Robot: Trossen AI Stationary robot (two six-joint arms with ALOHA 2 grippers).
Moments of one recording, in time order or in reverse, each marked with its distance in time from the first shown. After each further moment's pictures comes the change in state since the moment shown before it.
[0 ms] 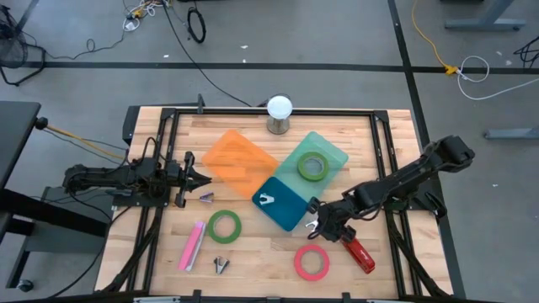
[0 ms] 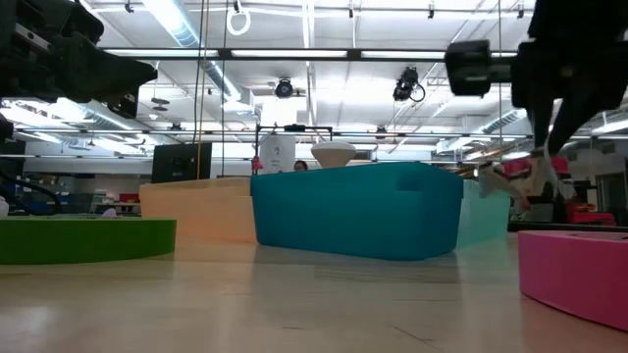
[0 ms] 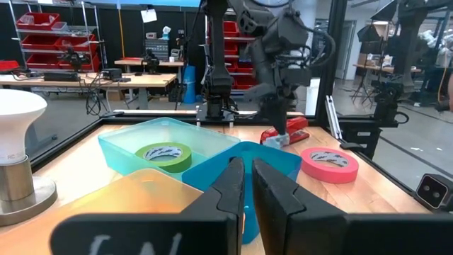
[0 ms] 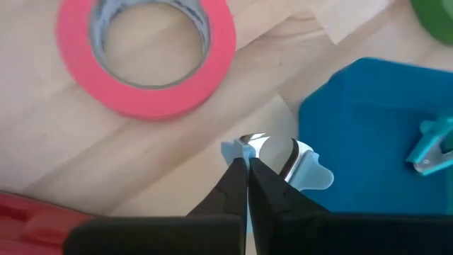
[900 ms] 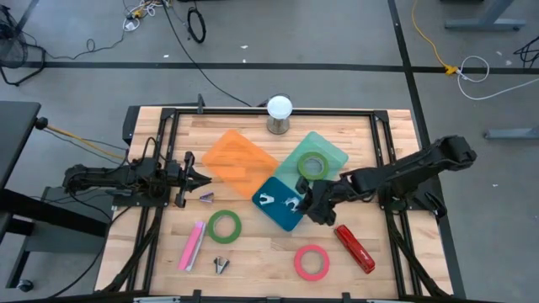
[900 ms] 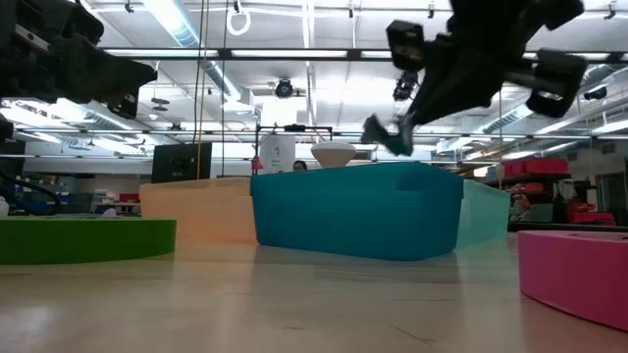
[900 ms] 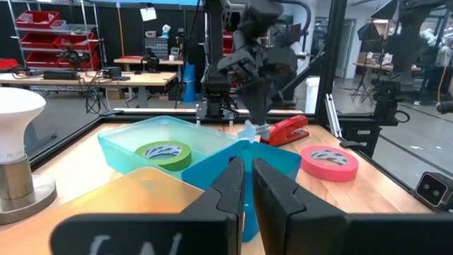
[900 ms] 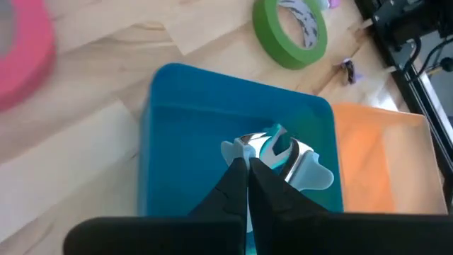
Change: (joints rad) left arm 0.000 0.000 0.000 -0.005 0.000 0.000; right arm -0.183 0.005 0.005 0.256 0.095 -0.250
